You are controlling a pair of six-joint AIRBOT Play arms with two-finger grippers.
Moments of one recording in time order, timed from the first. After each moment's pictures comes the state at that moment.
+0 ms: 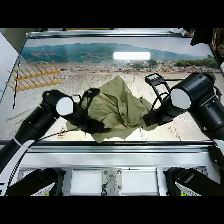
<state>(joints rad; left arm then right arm) -0.61 -1.12 1.11 1.28 -1.45 -1.79 0.58 -1.10 1.38 -1.65 1.76 1.82</state>
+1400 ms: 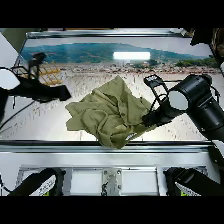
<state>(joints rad) 0.01 -1.10 1.28 1.34 -1.34 -1.58 0.59 -1.10 1.36 -1.64 1.75 1.83</state>
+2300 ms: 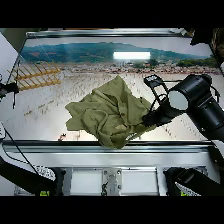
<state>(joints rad) 0.54 -1.85 1.76 1.70 -1.05 -1.47 0.59 -1.10 1.36 -1.64 1.75 1.83</state>
